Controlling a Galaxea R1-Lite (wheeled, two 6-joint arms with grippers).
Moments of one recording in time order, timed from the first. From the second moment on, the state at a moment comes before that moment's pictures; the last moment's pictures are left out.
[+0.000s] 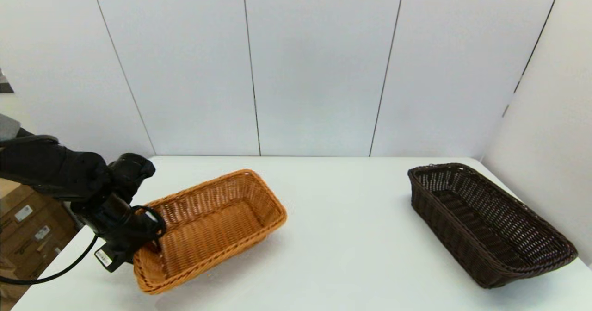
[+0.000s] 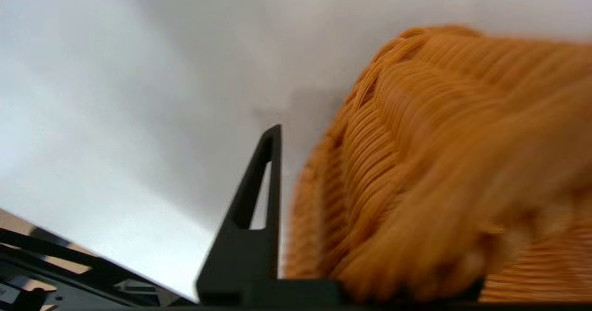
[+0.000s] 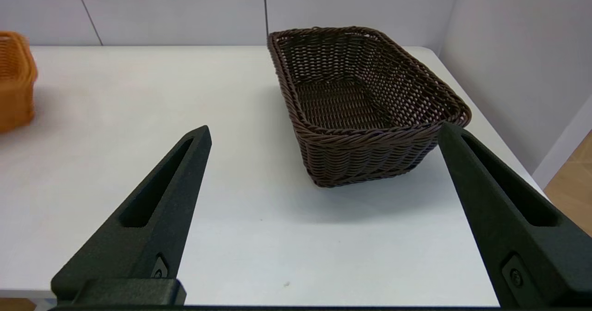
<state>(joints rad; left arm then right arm) -0.02 1.96 -1.00 0.44 -0.04 -1.02 0.00 0.00 0.00 0.00 -0.01 0.01</state>
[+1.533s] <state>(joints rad) -0.13 1.70 -0.92 0.39 -0.36 -0.71 0.00 0.00 0.00 0.00 -0.01 0.01</state>
